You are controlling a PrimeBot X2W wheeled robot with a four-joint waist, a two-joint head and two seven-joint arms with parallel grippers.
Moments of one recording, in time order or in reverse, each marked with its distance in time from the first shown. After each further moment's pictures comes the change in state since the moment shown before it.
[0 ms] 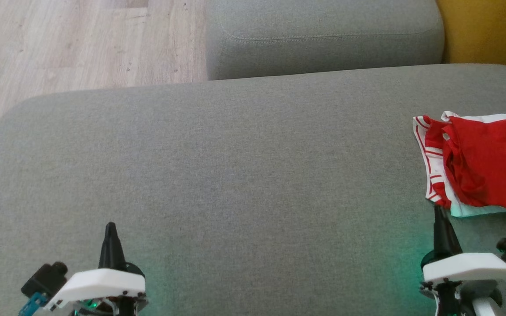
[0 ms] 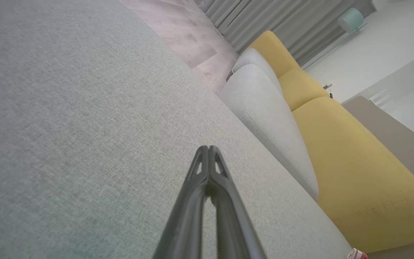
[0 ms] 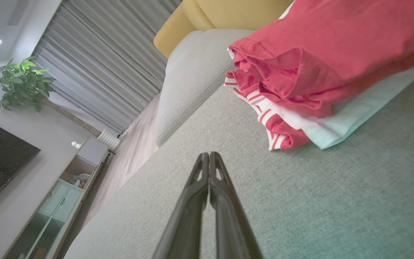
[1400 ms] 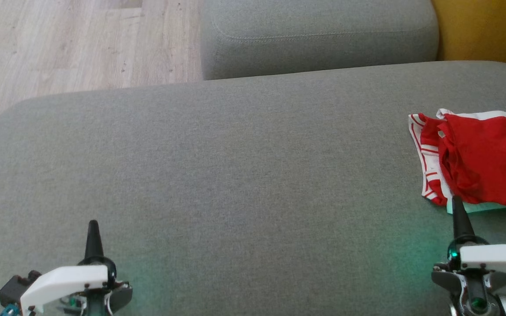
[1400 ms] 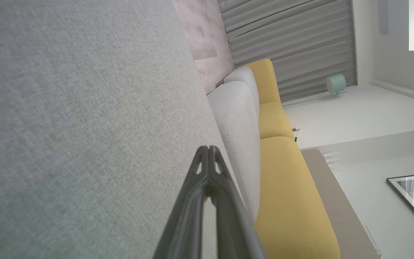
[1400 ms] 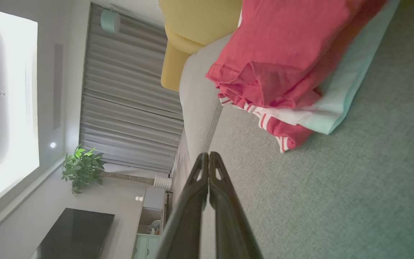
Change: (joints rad) left arm -0.010 -0.001 0.100 -0.031 -0.397 -0.058 0.118; right arm -0.021 0.000 -0.062 -0.048 0.478 0.000 0.114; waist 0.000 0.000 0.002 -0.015
